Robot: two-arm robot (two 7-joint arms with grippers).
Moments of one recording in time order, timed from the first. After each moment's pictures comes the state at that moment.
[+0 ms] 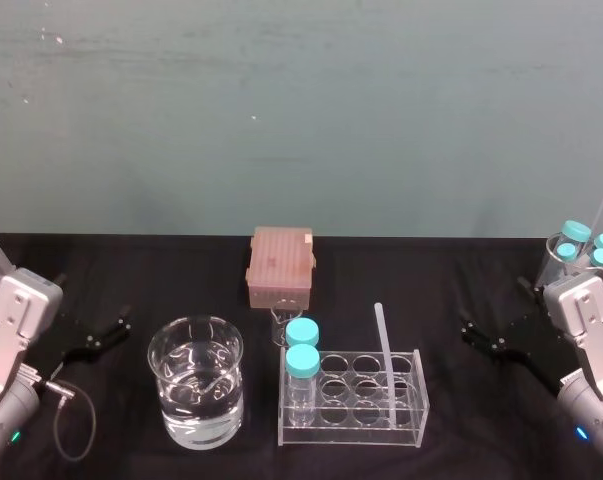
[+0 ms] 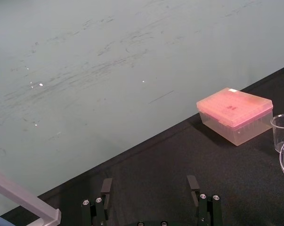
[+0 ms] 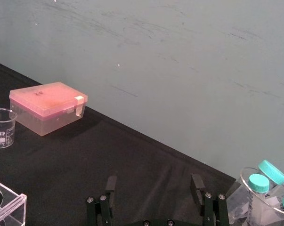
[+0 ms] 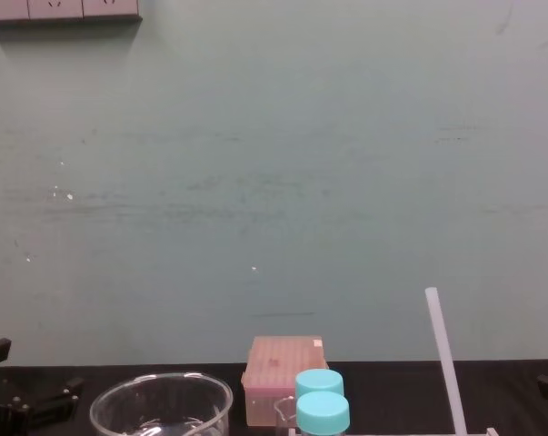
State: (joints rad) left arm -0.20 0.60 0.45 -1.41 -0.25 -0.12 0.03; right arm 0.20 0.60 -0.45 -1.41 0.25 -0.12 -0.03
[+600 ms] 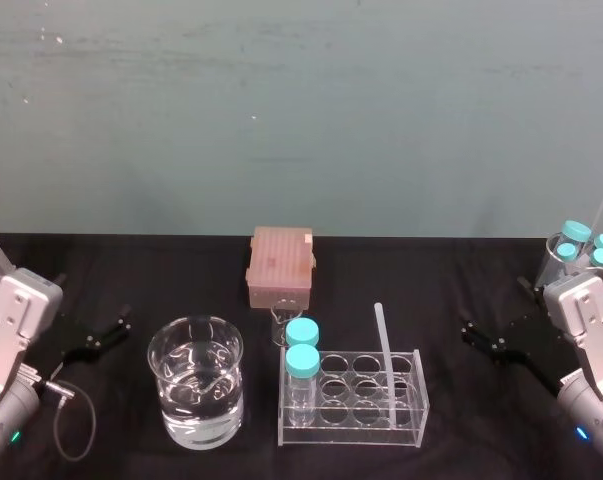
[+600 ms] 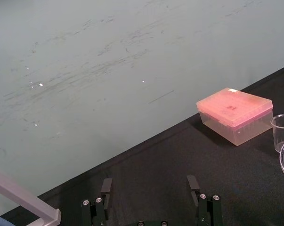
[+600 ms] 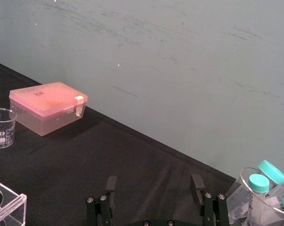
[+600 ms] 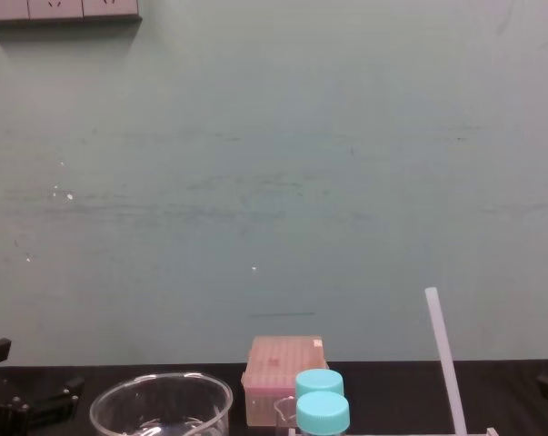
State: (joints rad) left arm -0.20 0.60 0.45 -1.41 -0.25 -0.12 0.03; right arm 0.20 0.60 -0.45 -1.41 0.25 -0.12 -0.03
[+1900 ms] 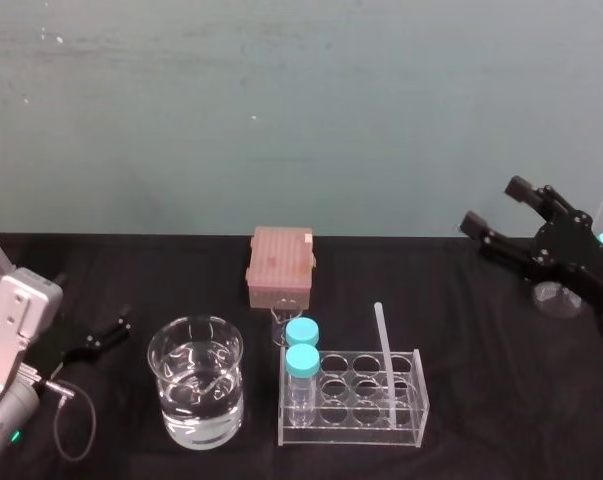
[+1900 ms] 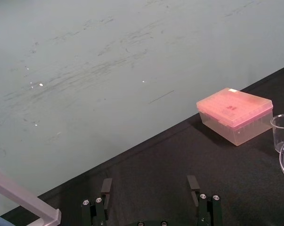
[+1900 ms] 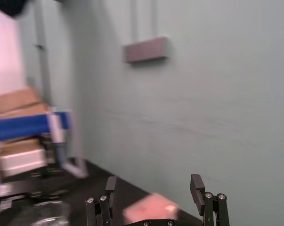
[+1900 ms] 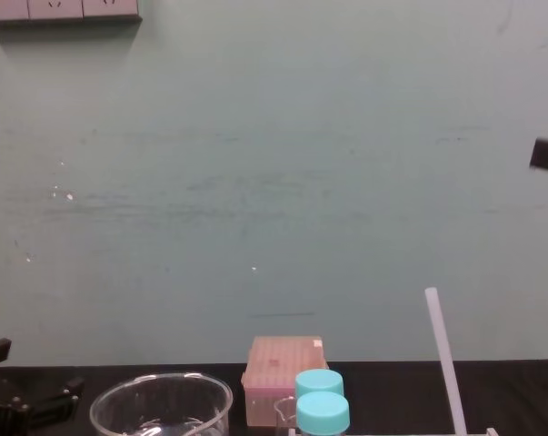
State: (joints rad) left arm -0.20 0.60 0.45 -1.41 -0.25 -0.12 0.03; right arm 0.14 0.71 -0.20 -1.68 0.78 -0.09 0.54
